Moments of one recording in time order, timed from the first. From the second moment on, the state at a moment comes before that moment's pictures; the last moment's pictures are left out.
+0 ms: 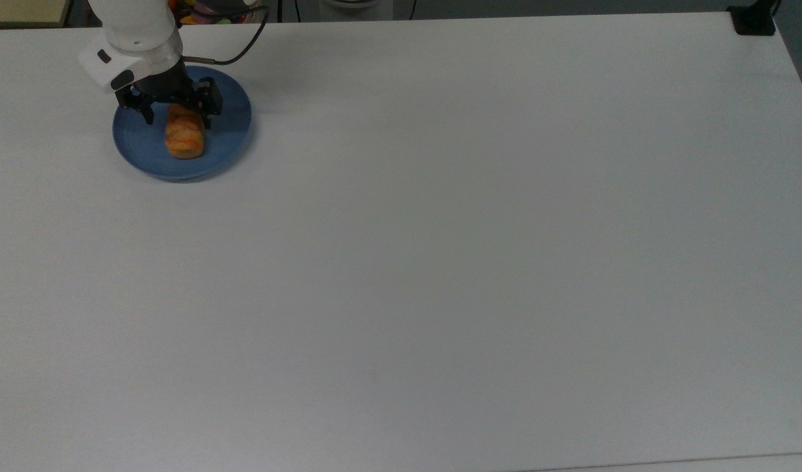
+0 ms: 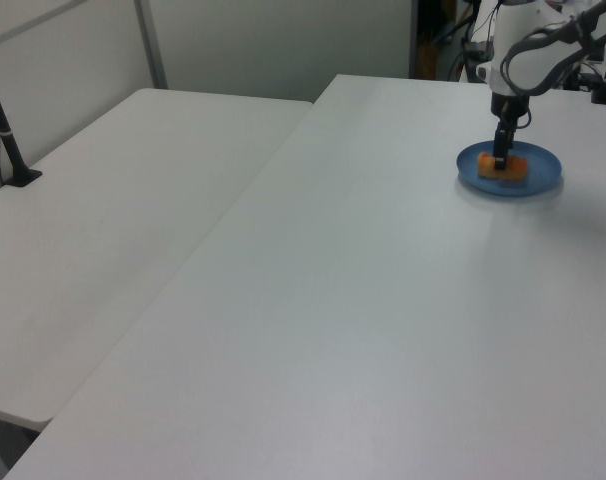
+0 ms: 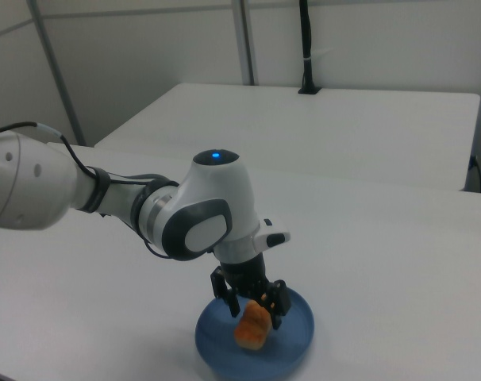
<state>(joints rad) -0.13 0.19 -0.23 -2.12 -0.07 2.32 -0.37</state>
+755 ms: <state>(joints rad) -0.13 0.21 -0.23 -2.11 -0.07 2.33 -0.37</state>
